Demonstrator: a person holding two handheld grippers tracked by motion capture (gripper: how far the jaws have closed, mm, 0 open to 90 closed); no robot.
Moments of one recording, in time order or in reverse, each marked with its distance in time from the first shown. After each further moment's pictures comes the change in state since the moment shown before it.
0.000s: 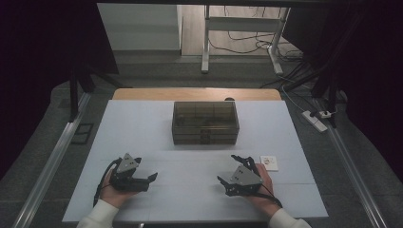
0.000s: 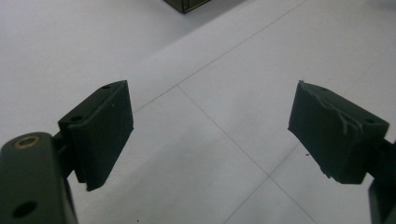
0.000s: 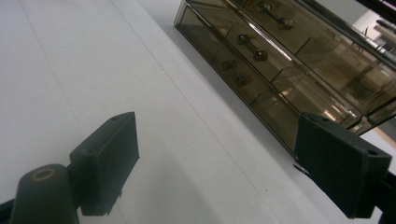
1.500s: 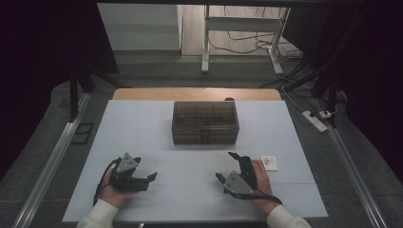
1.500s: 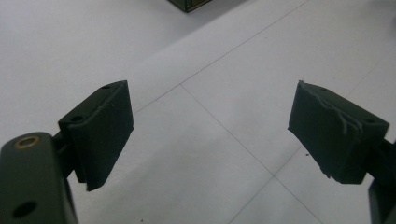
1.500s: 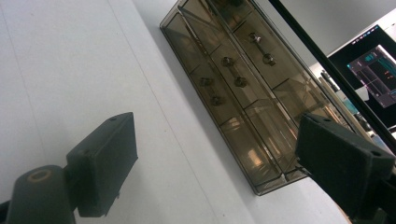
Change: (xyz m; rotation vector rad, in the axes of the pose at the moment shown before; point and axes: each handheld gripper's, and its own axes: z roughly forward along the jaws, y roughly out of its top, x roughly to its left) left arm 0.002 -0.001 0.000 -0.004 0.004 0.002; right arm 0.011 0.002 0.009 -0.045 -0.136 -0.280
